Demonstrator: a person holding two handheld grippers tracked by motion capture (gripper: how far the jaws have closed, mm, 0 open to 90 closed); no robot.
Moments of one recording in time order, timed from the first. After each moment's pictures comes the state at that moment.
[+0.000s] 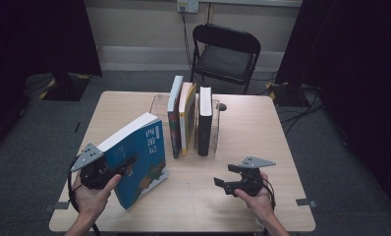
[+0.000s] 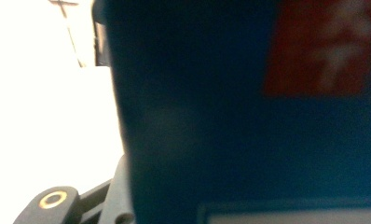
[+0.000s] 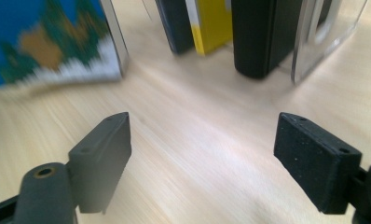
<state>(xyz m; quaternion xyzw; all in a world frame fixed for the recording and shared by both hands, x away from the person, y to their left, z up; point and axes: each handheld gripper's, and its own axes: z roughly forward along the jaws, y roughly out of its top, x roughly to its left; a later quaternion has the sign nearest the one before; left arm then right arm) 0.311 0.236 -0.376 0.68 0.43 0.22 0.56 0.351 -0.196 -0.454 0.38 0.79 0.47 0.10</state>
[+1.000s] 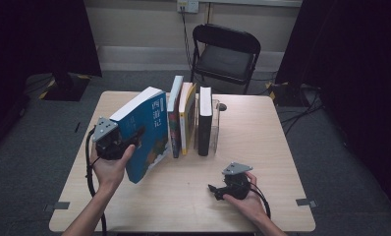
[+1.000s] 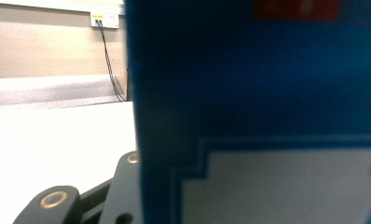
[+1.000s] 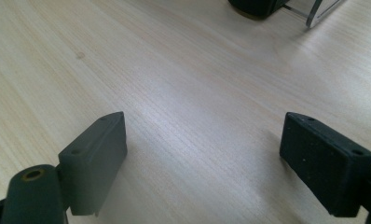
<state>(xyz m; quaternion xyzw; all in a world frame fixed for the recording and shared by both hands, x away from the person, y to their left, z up) 0.371 0.203 -0.353 0.64 0.46 0.27 0.55 0.361 -0.170 -0.500 0.36 0.84 0.37 0.16</state>
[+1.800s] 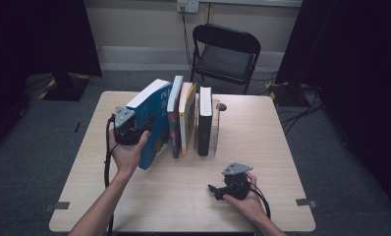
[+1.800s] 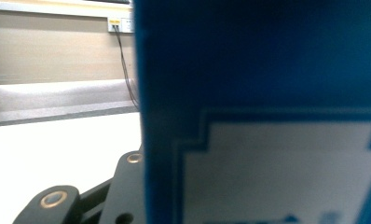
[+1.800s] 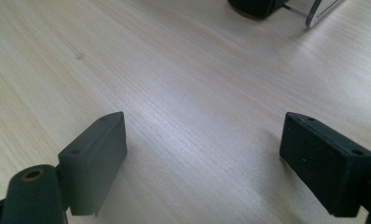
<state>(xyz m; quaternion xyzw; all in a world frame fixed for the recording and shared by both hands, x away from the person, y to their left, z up) 0.421 0.174 -0.367 0.63 0.48 0.31 0.53 0.360 -0.170 -0.500 0.36 0.84 0.37 0.16</state>
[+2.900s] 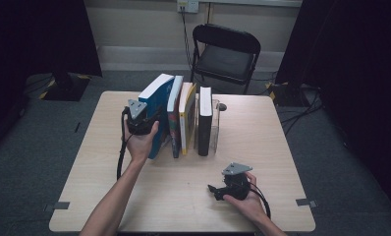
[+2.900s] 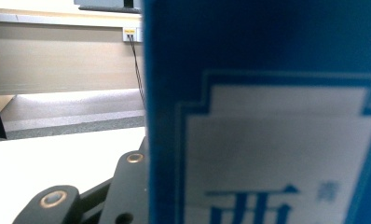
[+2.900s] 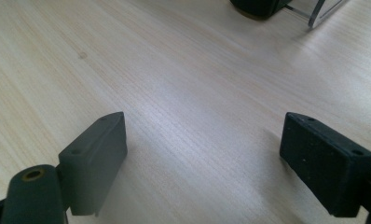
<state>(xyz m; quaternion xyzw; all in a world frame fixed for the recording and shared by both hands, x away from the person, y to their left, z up) 0.465 0.154 -0.386 0.61 0.48 0.34 0.53 0.360 -0.170 -0.500 0.35 0.84 0.37 0.16</state>
